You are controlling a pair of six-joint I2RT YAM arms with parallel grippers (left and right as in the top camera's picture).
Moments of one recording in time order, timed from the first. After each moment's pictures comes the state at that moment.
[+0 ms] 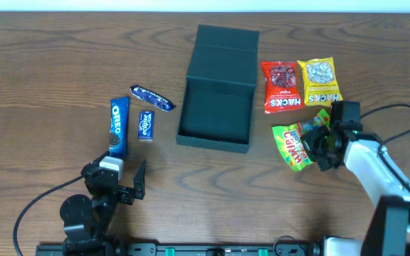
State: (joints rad) left arm 0.12 0.01 0.13 -0.43 0.39 0.09; right arm -0.09 1.48 0.74 -0.55 -0.14 0.99
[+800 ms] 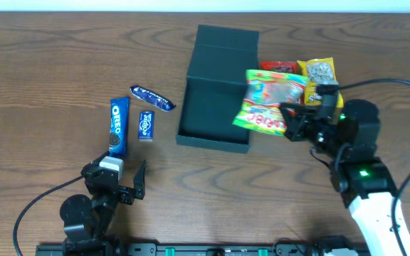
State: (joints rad) left arm 0.12 0.01 0.13 -0.43 0.39 0.09; right arm 0.12 1.03 0.74 -0.20 -0.48 0.44
